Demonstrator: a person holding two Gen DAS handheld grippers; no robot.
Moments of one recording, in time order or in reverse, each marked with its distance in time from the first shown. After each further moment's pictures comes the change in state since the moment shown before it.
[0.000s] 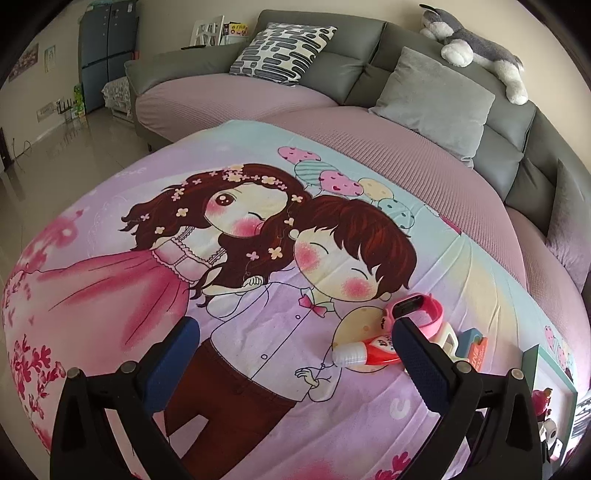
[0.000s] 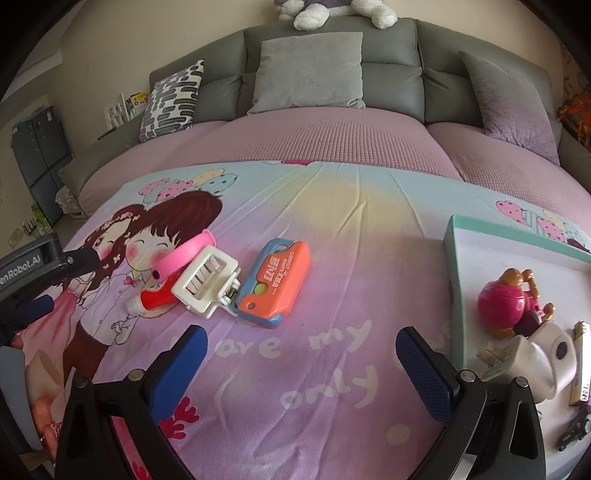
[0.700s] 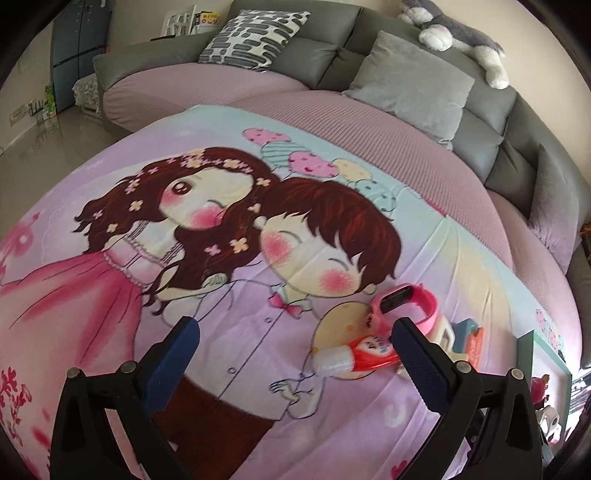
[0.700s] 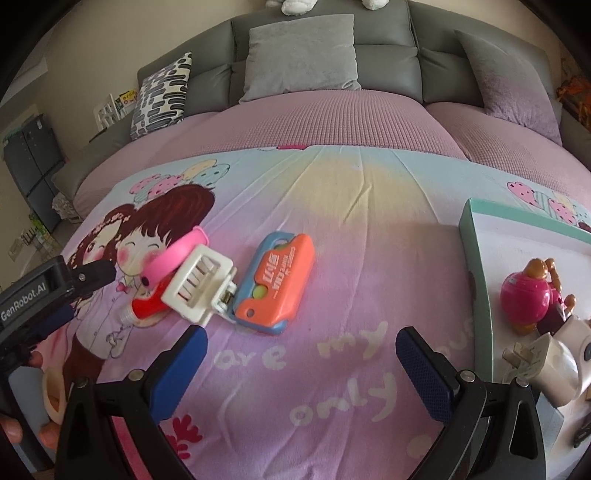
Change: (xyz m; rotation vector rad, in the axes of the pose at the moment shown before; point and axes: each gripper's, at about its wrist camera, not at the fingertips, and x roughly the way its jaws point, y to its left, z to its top) left arm 0.026 -0.011 0.001 0.052 0.037 -0.112; right arm 0.018 -0.001 0.009 0.051 0.045 0.000
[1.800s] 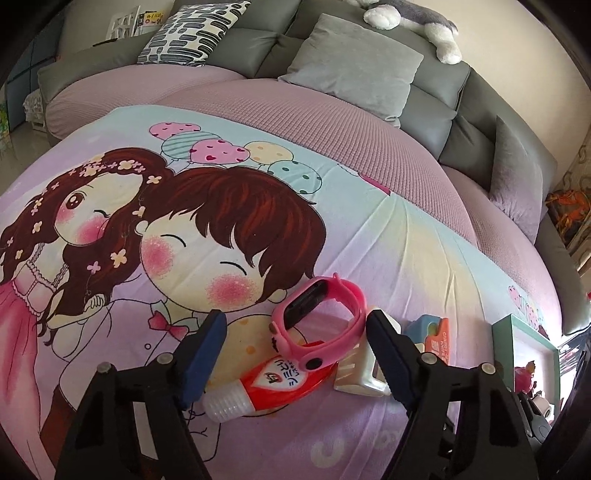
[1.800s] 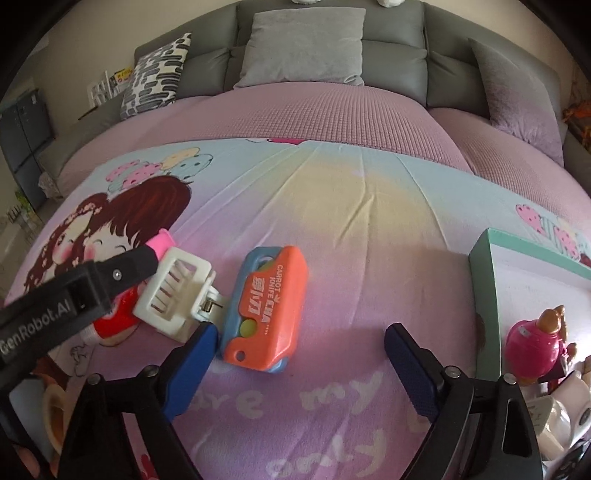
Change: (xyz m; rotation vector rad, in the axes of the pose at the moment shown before) left arm 0.038 -0.051 -0.001 0.107 0.035 -0.165; right arm 0.033 0.000 0.020 -0.057 0.039 -0.066
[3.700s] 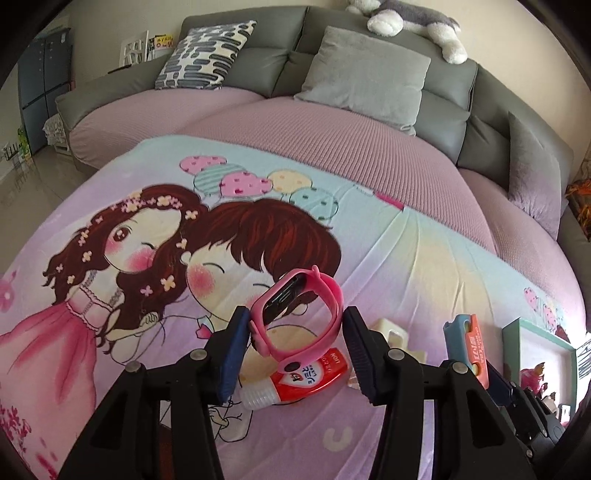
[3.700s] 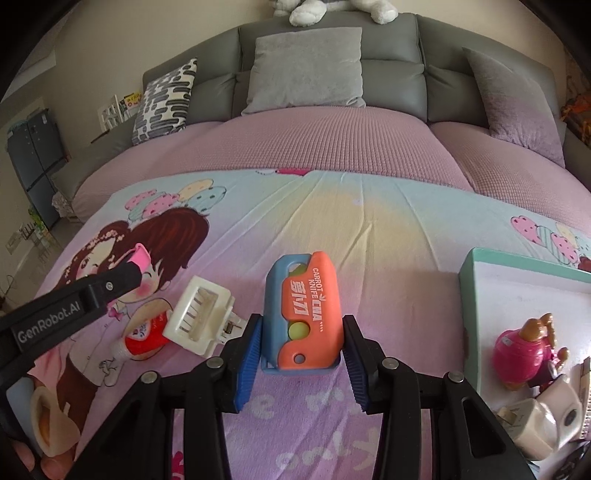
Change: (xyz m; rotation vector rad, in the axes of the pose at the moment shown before) left arm -0.038 -0.015 0.009 0.043 -0.060 0.145; right arm -0.033 -0.006 0.005 0.020 -0.092 0.055
